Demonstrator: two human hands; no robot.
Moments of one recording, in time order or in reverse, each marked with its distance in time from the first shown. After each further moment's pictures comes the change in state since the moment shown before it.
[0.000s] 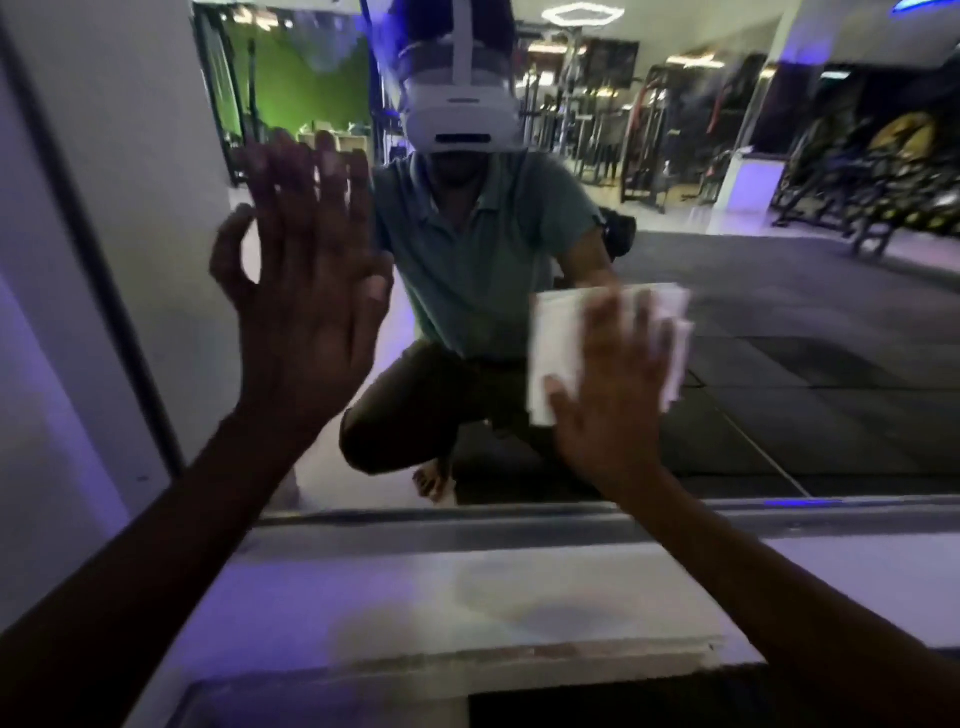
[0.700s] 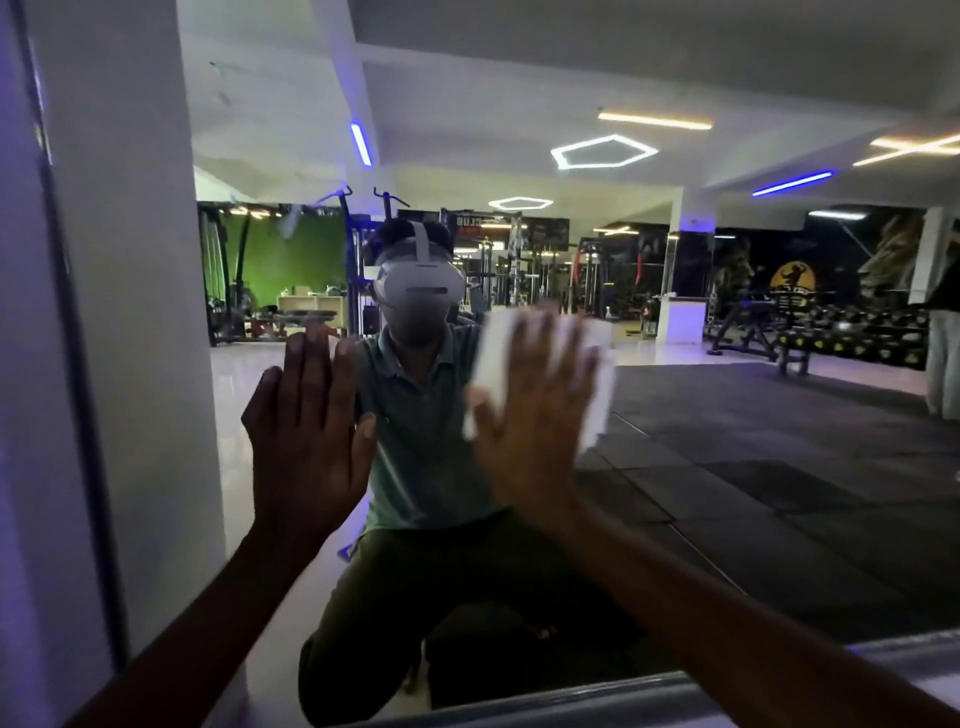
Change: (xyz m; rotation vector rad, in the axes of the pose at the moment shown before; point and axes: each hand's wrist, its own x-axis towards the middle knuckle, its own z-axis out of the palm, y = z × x) left_hand 0.085 0.008 0.011 0.155 0.218 0.057; right_hand 0.173 -0.040 -0.062 -0.082 0.196 0.125
